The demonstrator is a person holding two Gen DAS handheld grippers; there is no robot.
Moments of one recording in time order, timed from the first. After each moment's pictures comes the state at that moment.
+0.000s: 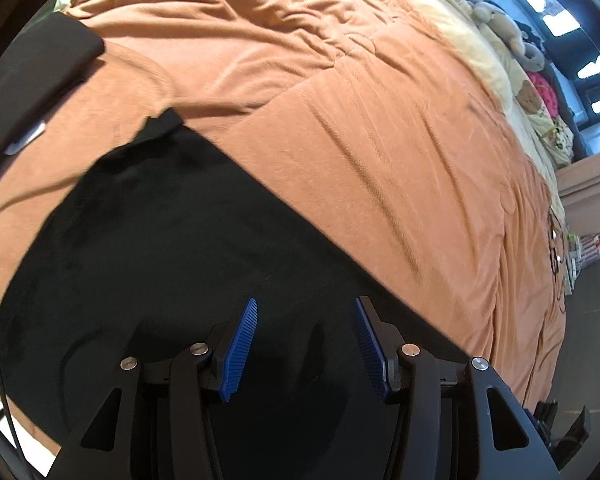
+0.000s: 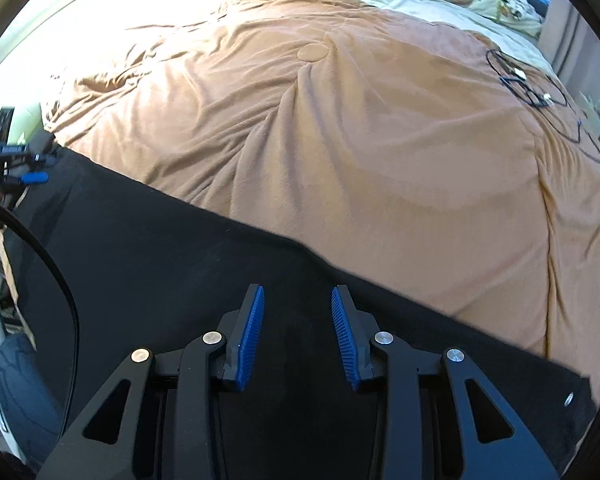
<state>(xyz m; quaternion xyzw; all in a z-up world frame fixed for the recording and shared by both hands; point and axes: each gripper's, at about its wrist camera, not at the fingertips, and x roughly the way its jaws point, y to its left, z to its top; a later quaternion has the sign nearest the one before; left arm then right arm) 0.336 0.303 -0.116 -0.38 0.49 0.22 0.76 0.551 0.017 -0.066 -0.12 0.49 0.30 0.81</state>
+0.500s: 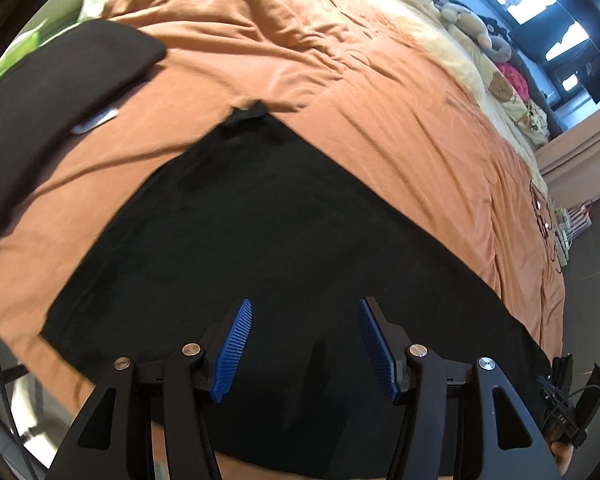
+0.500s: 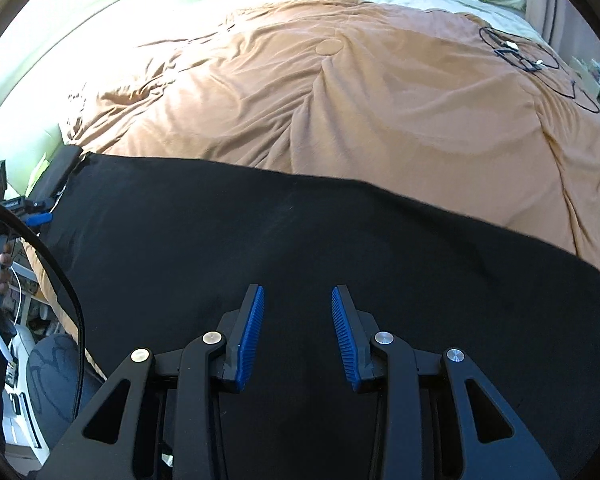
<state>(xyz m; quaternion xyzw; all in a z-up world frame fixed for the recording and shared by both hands) 0.225 0.306 -0.100 -0.34 0.46 0.19 0.79 0.483 -0.006 -0.056 -0.06 0.49 0.31 0.81</state>
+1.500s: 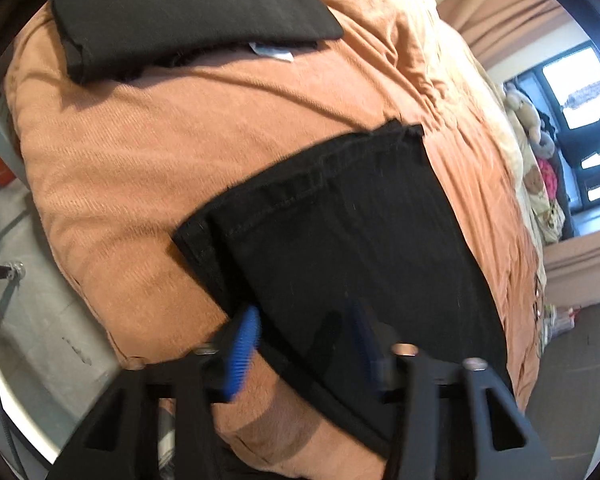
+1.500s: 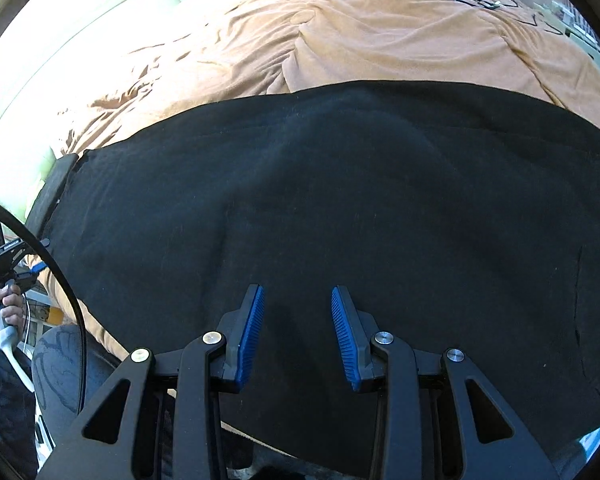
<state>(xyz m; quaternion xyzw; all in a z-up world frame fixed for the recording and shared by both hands) 0.110 0.345 -0.146 -0.47 0.38 0.28 0.75 0.410 -0.022 -0.089 0.01 0.52 0.27 0.81</state>
